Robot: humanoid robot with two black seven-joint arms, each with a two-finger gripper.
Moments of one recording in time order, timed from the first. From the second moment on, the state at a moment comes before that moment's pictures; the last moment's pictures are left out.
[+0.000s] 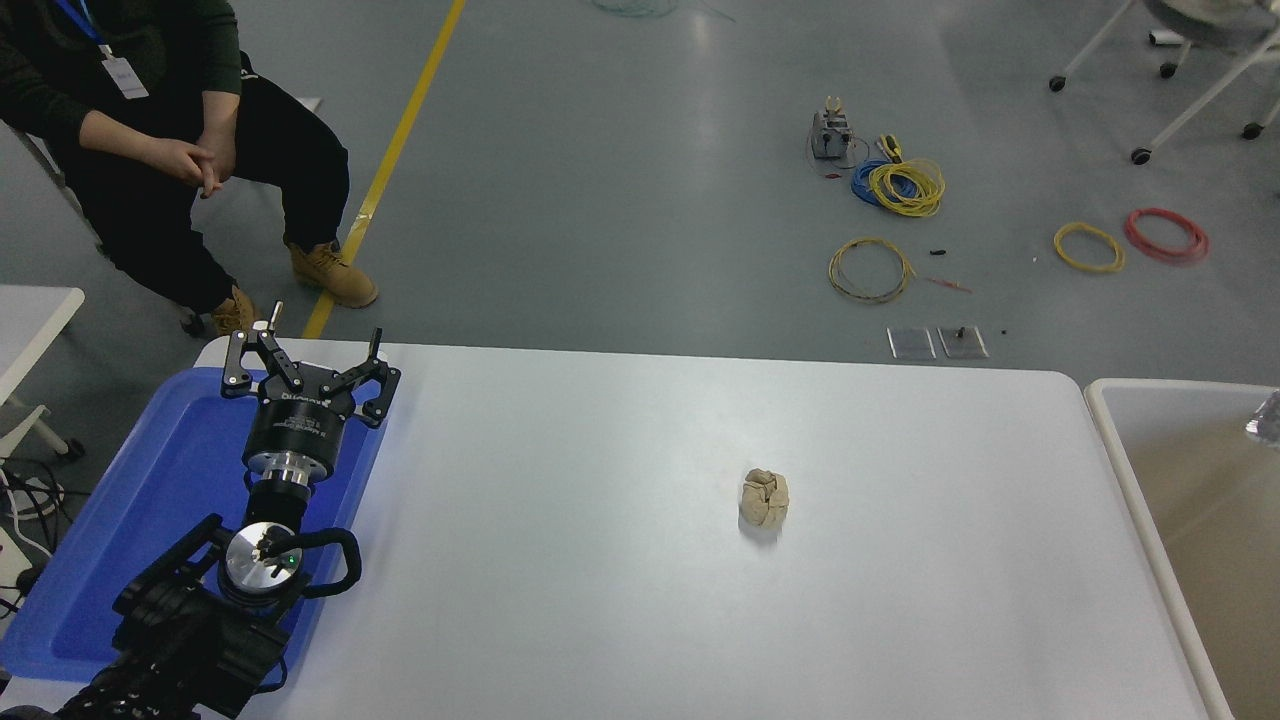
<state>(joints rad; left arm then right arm) -0.50 0.13 -1.12 -0.54 -0.09 -0.62 -0.36 0.76 -0.68 -0.82 0.13 -0.18 0.07 -0.03</state>
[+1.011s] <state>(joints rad) -0.50 0.13 -1.12 -0.54 -0.09 -0.62 -0.36 0.61 -0.61 -0.72 0.12 -0.18 -0.03 -0.04</state>
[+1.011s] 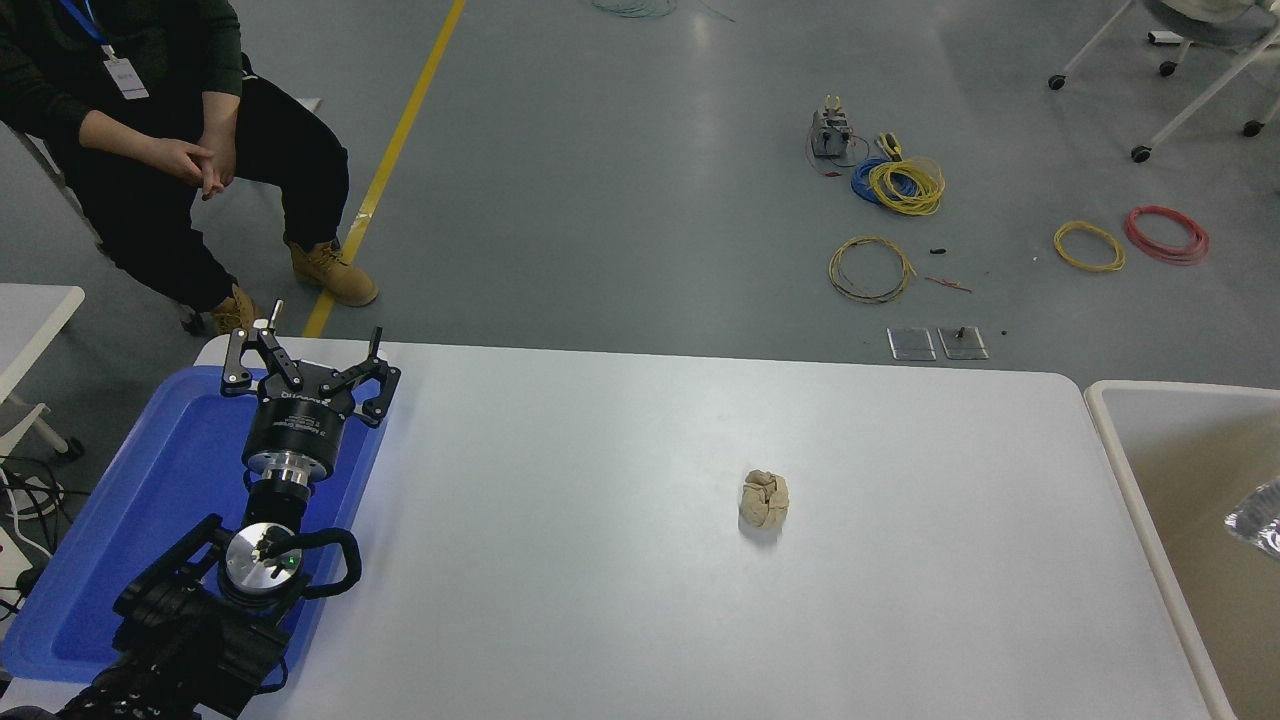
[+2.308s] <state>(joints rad) -0.50 0.13 -1.12 -0.54 -0.09 -0.62 -0.36 1.58 -0.35 -1.20 0.65 -0.19 0.17 -0.04</state>
